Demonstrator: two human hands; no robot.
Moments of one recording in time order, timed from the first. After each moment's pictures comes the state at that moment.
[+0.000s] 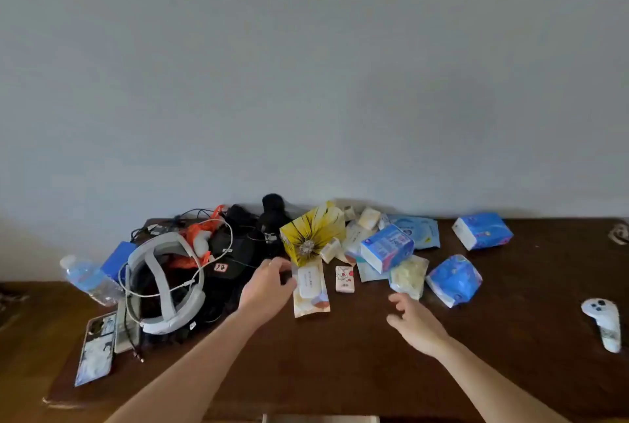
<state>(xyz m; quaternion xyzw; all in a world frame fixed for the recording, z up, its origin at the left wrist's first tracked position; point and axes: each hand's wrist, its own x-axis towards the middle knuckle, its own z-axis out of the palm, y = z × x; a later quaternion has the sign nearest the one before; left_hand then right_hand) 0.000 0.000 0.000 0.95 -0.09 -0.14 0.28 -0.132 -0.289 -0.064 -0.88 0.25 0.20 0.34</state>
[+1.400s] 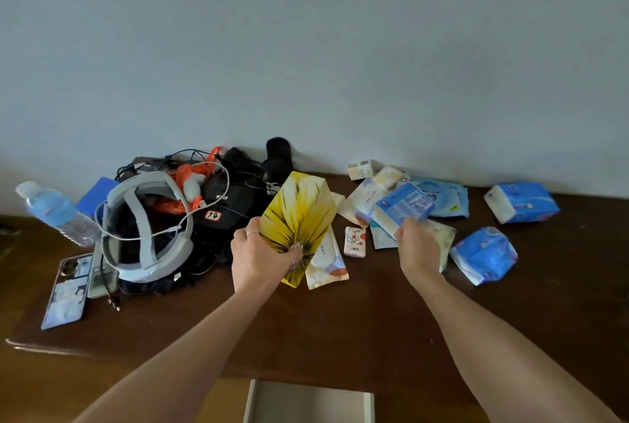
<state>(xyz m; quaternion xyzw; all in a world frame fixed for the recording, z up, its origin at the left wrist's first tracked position) 0.001 -0.001 -0.099 0.93 0.08 -0.03 0.35 -0.023 -0.290 -0.134 -0.96 0.28 0.00 0.05</state>
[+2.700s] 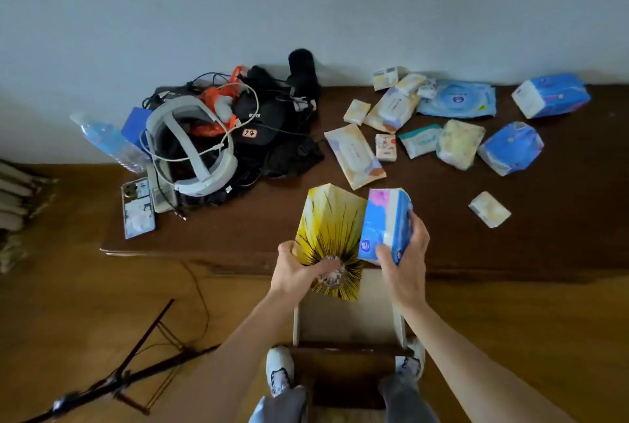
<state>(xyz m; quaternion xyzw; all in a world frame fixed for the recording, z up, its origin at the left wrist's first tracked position) -0.171 0.113 -0.139 0.80 0.14 -0.31 0.50 -0.238 -0.097 -0.175 -0.81 0.27 -0.14 0.50</state>
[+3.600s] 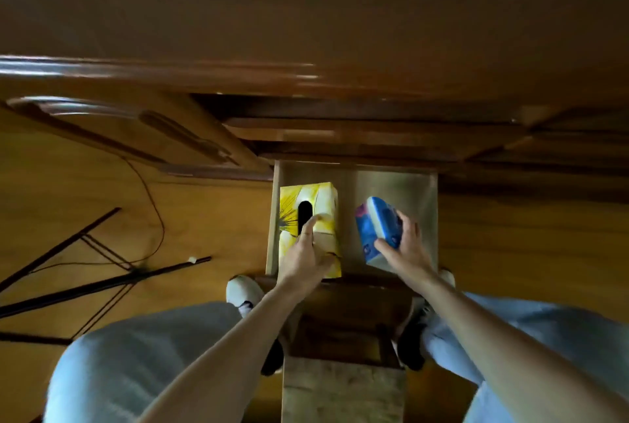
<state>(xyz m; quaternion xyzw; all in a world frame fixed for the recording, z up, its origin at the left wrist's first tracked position) -0.315 0.107 -0.572 0.86 0.04 -0.39 0.34 -0.374 -0.119 -0.634 -0.81 0.30 0.20 0.46</state>
